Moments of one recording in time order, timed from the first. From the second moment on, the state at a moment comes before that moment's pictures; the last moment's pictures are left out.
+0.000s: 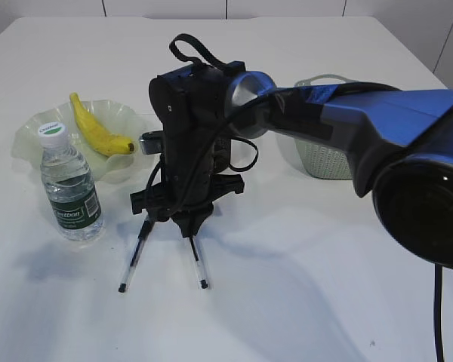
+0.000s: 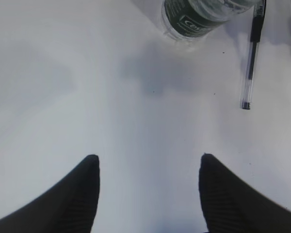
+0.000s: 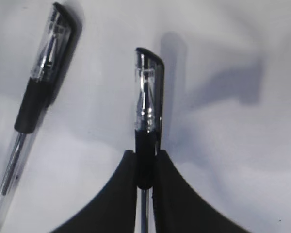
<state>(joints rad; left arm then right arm) 0.03 1.23 -0.85 -0.23 0.91 0.07 0.66 2.46 -2.12 0.03 1.22 0.40</state>
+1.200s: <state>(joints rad) 0.03 1.23 -0.85 -0.23 0.89 0.07 0.66 2.03 -1.53 -0.09 1.07 0.27</state>
